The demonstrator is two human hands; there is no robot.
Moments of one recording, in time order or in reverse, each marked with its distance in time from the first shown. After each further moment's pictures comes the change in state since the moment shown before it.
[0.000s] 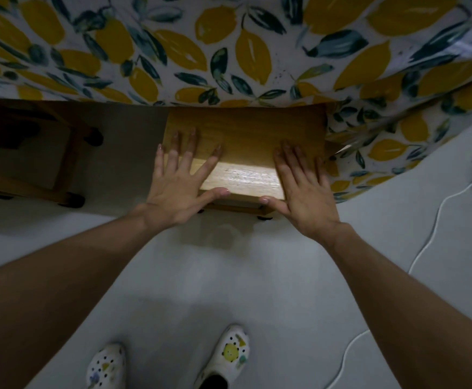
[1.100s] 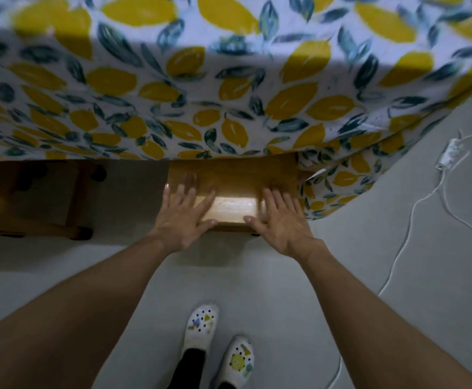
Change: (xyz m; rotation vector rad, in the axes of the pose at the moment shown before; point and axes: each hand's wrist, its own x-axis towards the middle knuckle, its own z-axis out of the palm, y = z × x) left_hand -0.007 0.006 -0.053 0.043 -0.328 0.067; right_hand -0.007 -0.033 -0.070 0.269 -0.329 0.231
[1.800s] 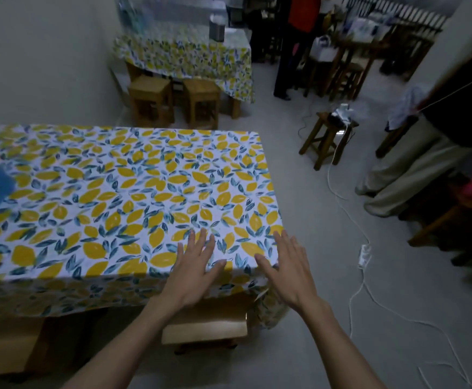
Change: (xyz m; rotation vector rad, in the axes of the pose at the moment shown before) left_hand -0.149 0.099 -0.379 -0.449 0.378 0.149; right_hand -0.197 -0.025 -0.374 0.407 0.451 0.098
